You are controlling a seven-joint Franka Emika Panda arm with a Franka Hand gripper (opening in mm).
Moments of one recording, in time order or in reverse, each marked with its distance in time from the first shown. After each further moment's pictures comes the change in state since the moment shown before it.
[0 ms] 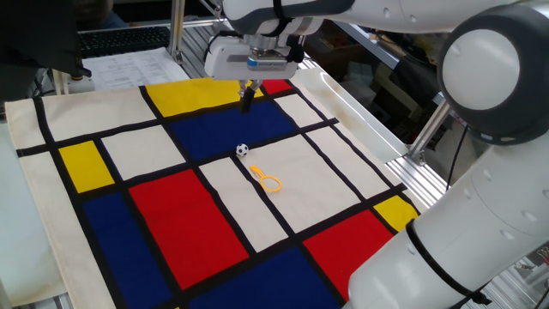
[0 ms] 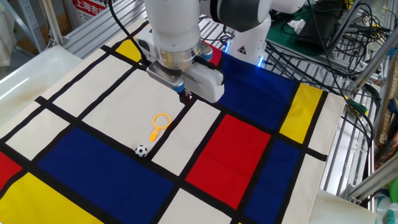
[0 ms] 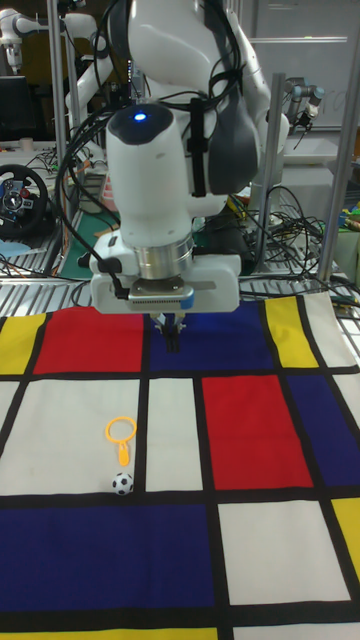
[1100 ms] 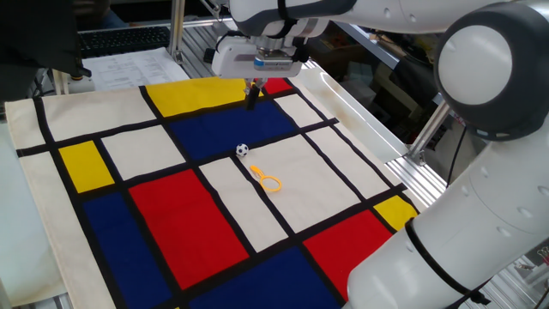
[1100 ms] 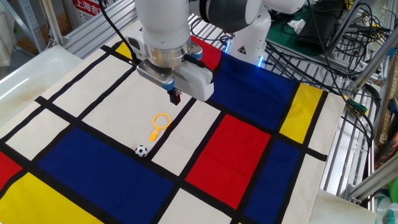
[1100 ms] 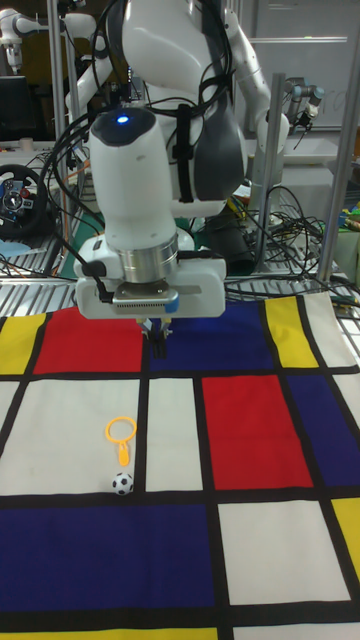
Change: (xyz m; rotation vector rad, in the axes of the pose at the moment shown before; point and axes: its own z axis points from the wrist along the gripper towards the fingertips) arm -0.011 -0.020 0.002 0.001 -0.037 -0.008
